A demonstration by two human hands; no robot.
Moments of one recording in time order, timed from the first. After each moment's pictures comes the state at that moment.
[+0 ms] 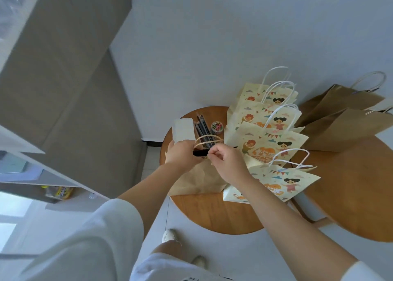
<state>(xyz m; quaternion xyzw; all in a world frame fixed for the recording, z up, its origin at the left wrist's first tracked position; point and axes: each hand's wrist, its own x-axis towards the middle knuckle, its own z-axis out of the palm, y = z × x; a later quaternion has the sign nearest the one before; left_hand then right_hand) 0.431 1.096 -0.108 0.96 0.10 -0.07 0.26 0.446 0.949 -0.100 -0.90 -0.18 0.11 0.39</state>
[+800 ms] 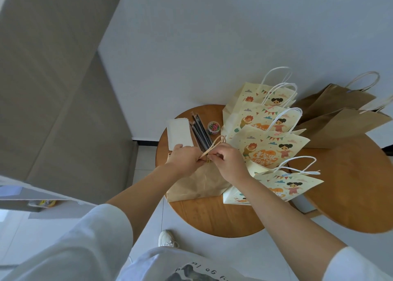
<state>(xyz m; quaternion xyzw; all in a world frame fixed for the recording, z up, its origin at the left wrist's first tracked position) 0.456 1.116 -0.118 0.96 -0.06 -0.16 0.21 0.473 0.966 -0.120 -0.92 -0.19 0.05 0.35</state>
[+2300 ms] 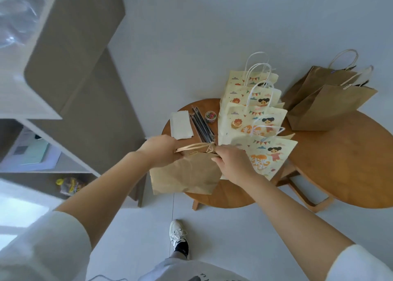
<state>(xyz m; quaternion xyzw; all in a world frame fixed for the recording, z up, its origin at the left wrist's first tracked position) 0.334 1.087 -0.033 0.98 -0.03 -0.20 0.07 0.371 0.881 -0.095 -0.93 -0.31 0.01 0.17</state>
